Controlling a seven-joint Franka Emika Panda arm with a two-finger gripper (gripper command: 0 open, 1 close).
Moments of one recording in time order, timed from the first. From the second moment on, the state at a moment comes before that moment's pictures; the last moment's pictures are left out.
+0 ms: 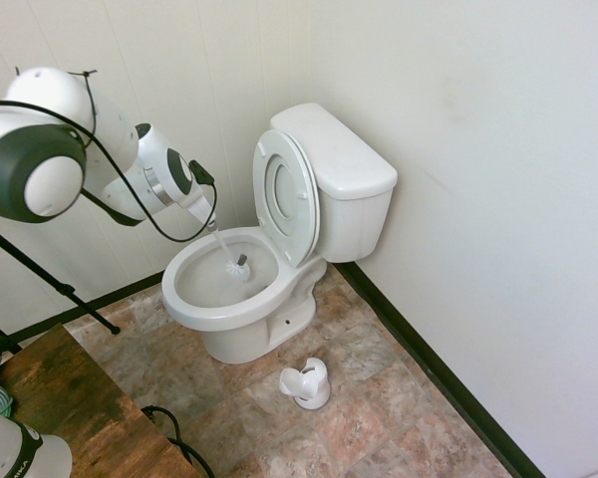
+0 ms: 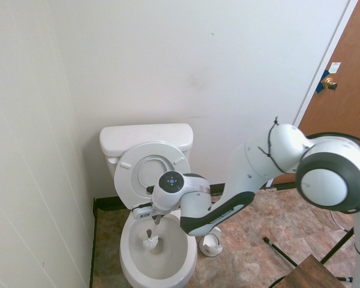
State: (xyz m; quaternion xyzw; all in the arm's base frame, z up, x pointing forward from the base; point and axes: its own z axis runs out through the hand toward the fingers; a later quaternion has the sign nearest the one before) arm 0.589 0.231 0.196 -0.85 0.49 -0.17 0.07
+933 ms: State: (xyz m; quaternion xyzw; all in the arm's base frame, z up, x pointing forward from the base) arm 0.577 0.271 0.165 -0.86 0.47 -0.18 0.07
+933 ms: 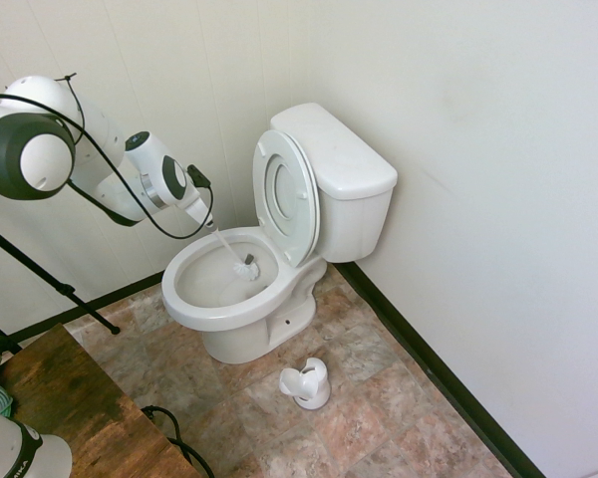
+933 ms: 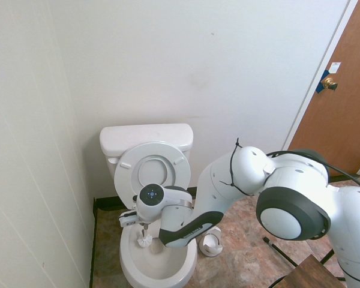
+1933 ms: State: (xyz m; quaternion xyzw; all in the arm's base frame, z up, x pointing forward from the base) arm 0.563 0.124 0.190 -0.83 0.53 -0.19 0.04
